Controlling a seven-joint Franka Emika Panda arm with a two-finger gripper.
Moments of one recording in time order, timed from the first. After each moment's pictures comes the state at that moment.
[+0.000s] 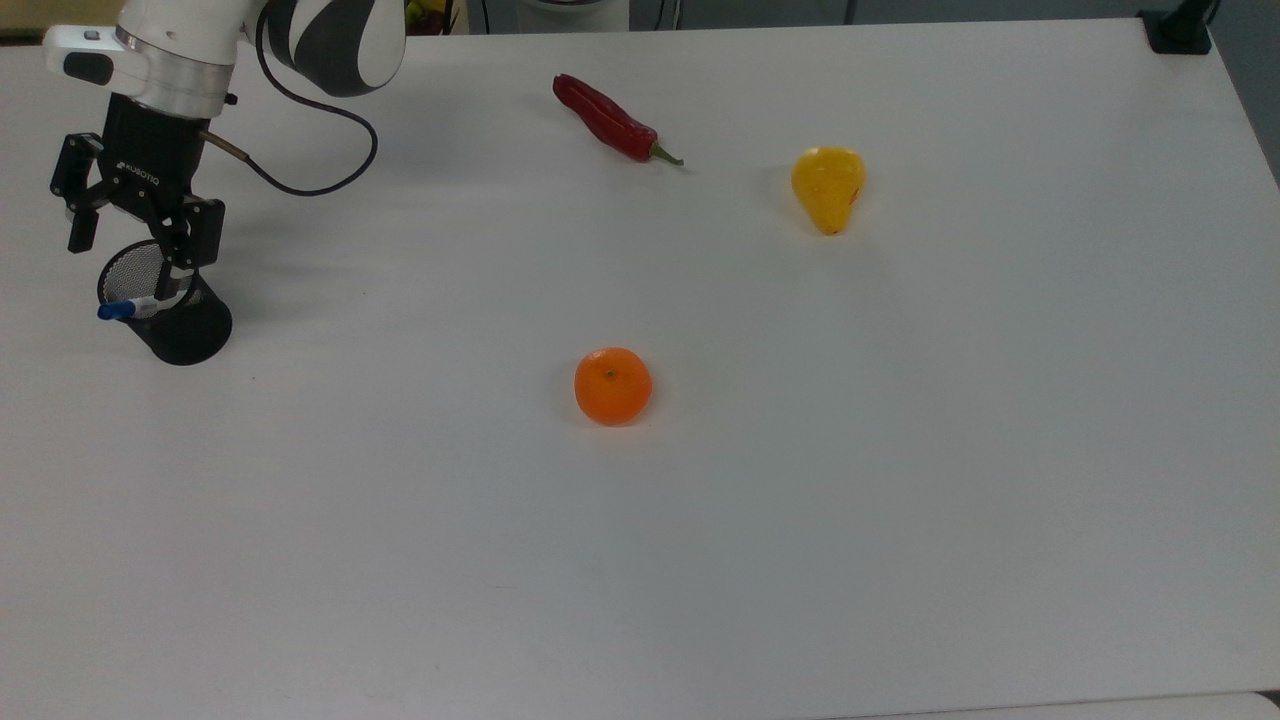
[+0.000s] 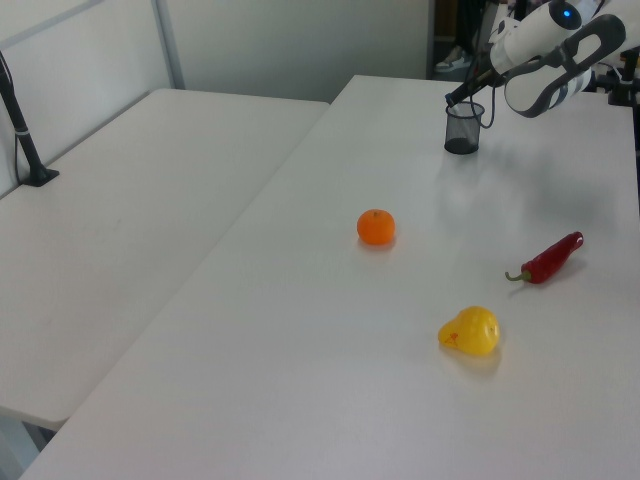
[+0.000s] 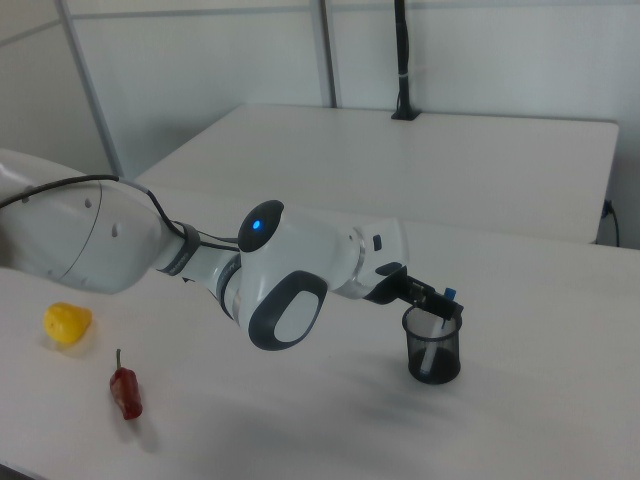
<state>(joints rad) -0.06 0.37 -0.36 -2.02 0.08 3.20 -0.08</state>
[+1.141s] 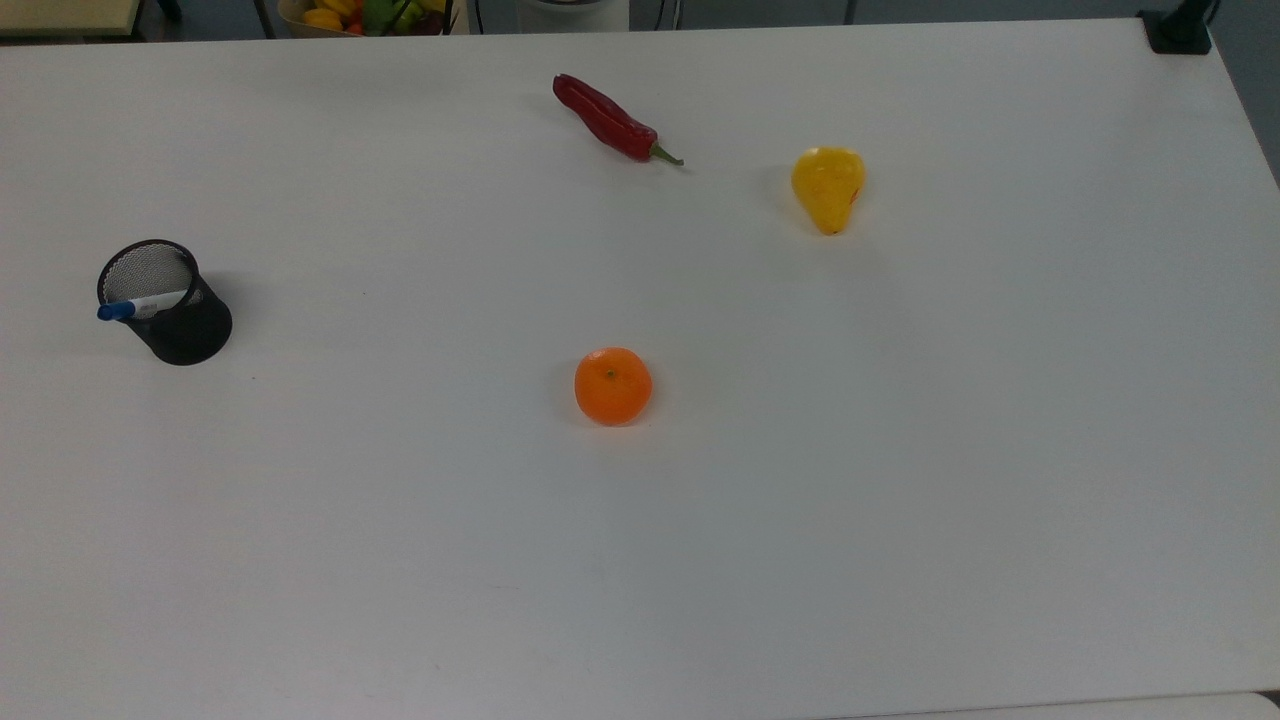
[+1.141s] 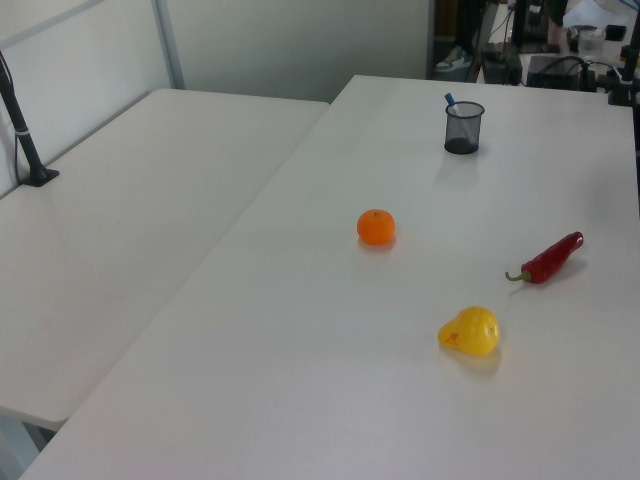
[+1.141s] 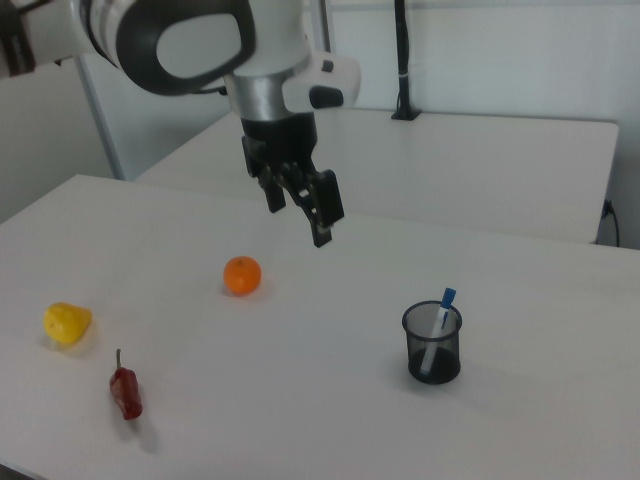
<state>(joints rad) -0.06 -0.04 -0.39 -1.60 0.08 1.66 -0.10</state>
